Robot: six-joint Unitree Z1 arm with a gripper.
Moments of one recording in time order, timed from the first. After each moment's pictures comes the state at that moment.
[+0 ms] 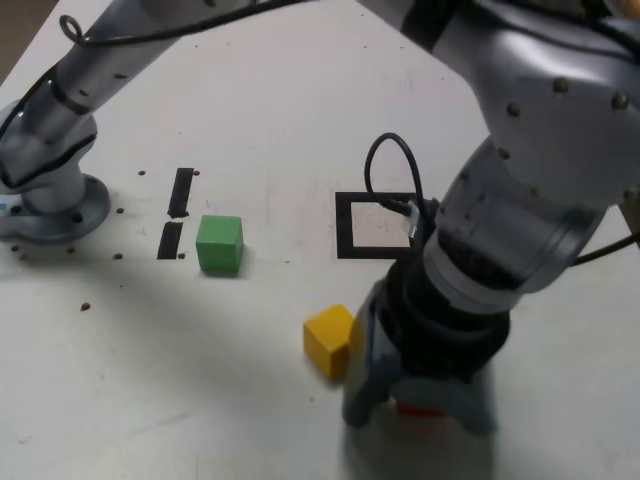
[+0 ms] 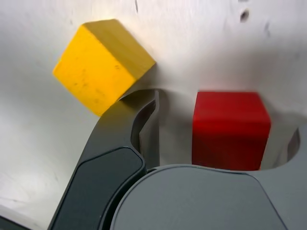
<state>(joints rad) -0.59 2.41 -2.07 1.49 -0.06 -0.46</state>
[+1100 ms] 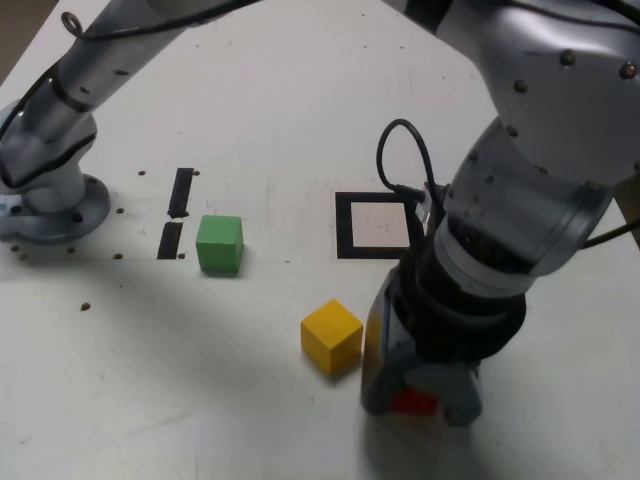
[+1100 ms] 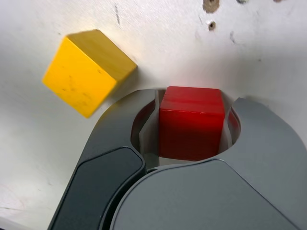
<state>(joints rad) -0.58 2.40 -2.11 1.50 -0.02 -0.44</state>
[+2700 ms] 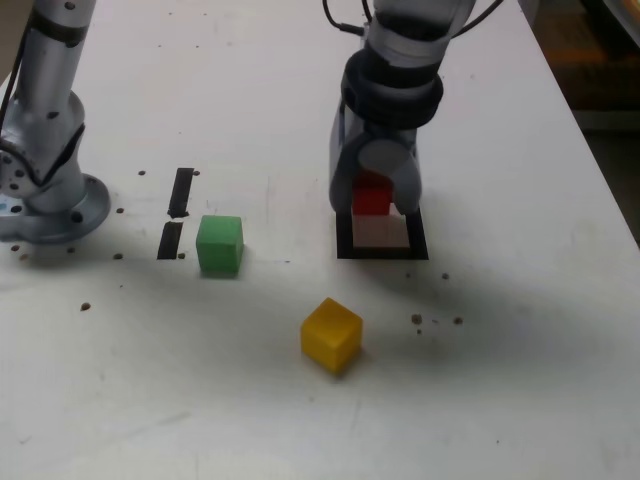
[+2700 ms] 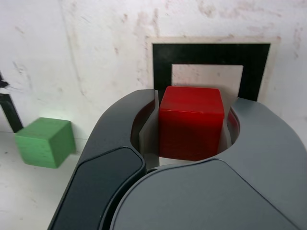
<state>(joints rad) -0.14 2.05 -1.55 1.23 0.08 -0.12</state>
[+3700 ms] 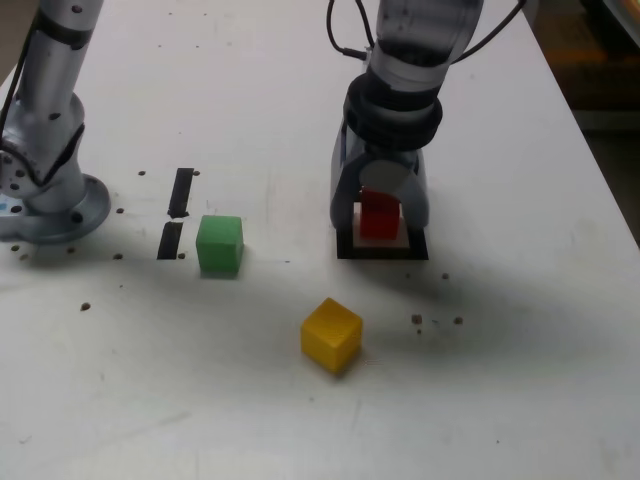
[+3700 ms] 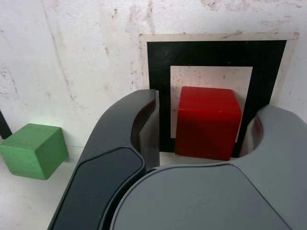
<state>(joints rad) -0.14 2.08 -1.50 1.18 0.06 -0.09</state>
